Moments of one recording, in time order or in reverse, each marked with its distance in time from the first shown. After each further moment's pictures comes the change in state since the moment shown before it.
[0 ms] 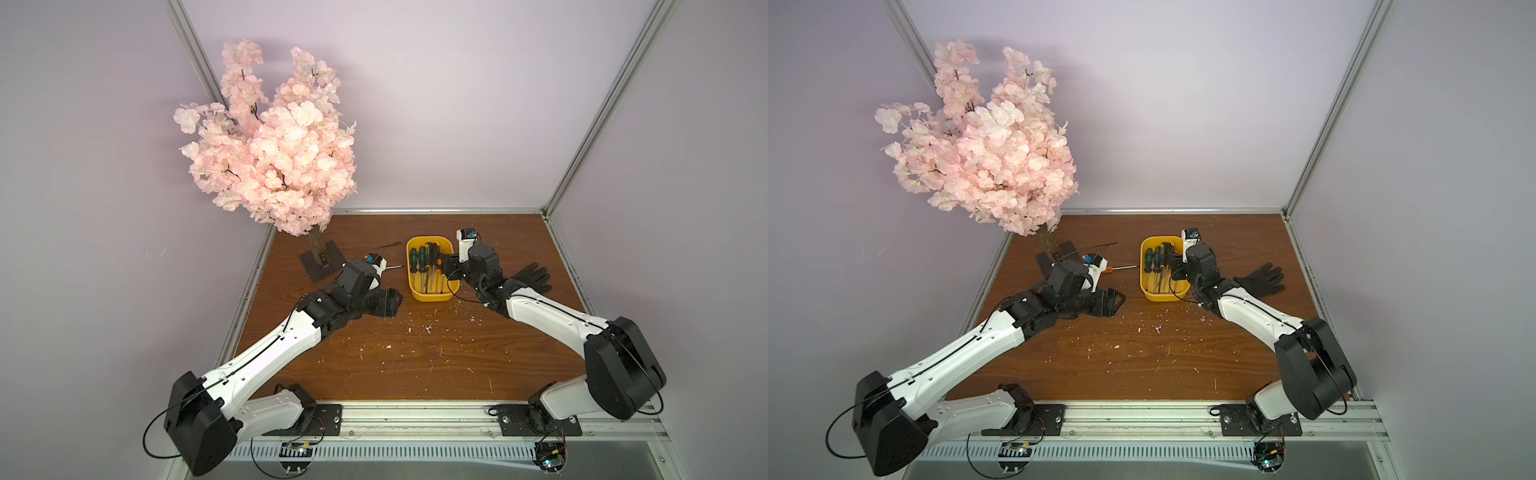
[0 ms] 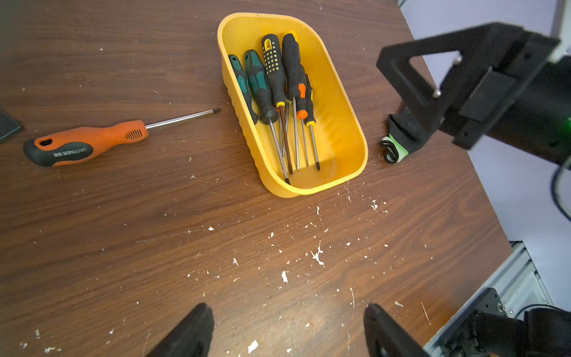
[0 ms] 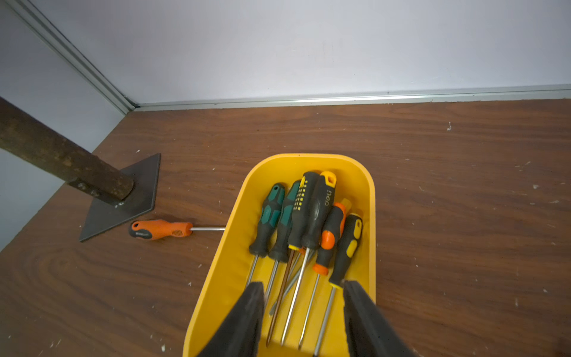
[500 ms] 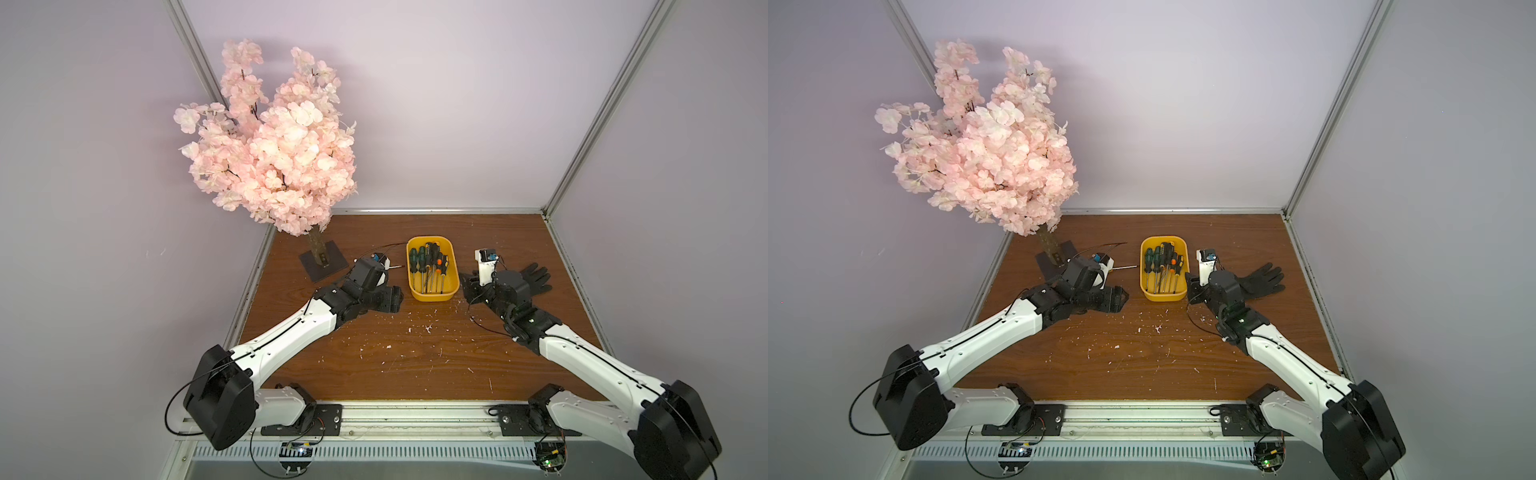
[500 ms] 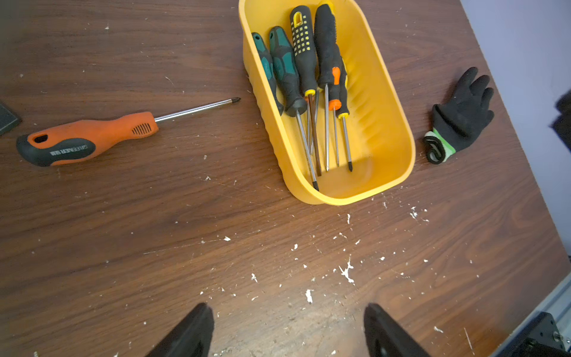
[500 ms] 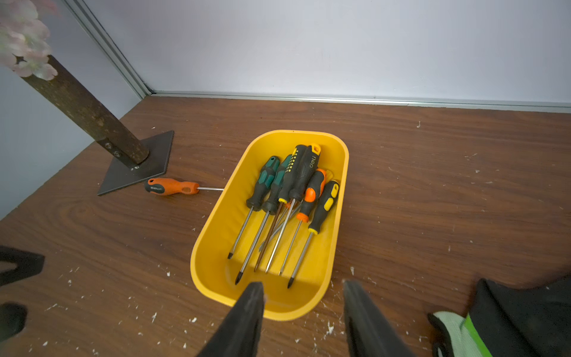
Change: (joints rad) left arm 0.030 0.148 0.006 0.059 -0.037 0.023; right arm 0.000 -0.374 -0.257 -0.064 -0.004 -0.084
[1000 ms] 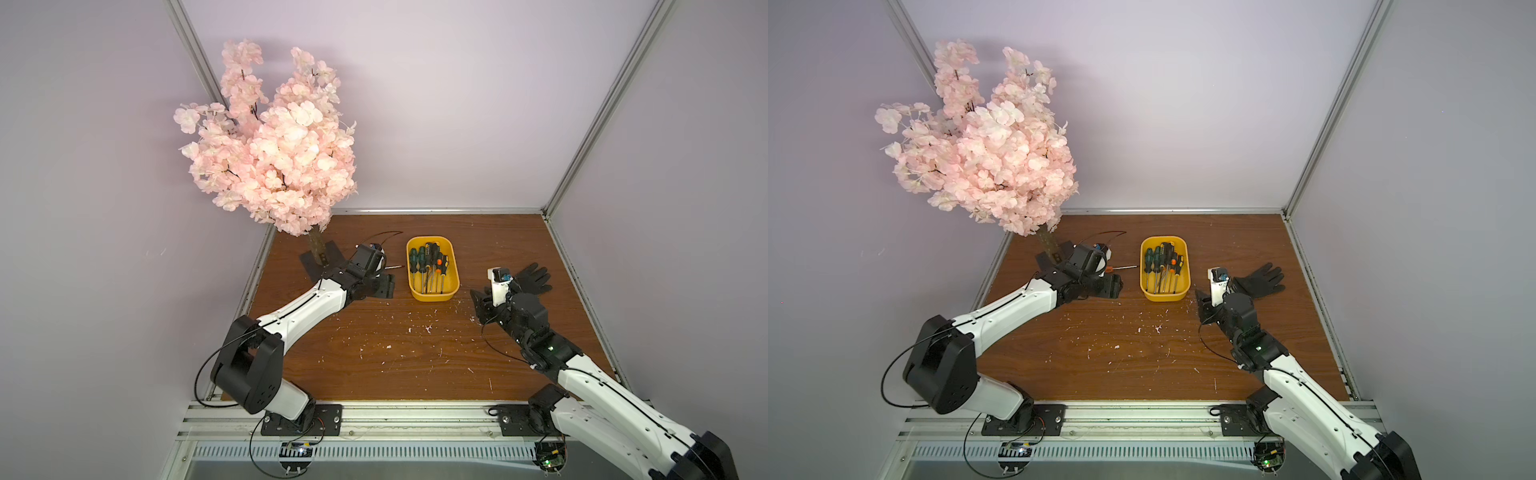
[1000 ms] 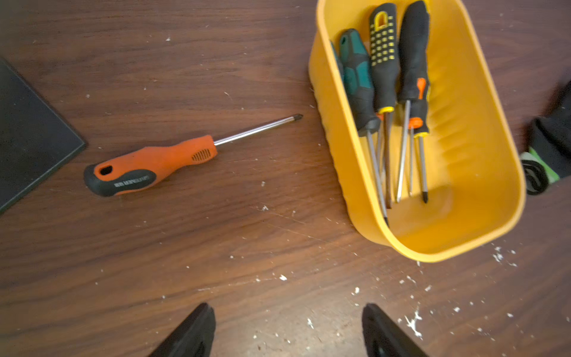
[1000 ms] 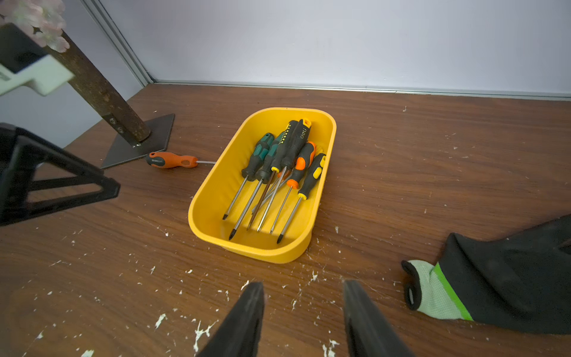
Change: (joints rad) left arm 0.138 0.217 0.119 -0.002 -0.032 0.105; right arm 0.000 -0.270 -0.165 -0.084 -0.001 -0.022
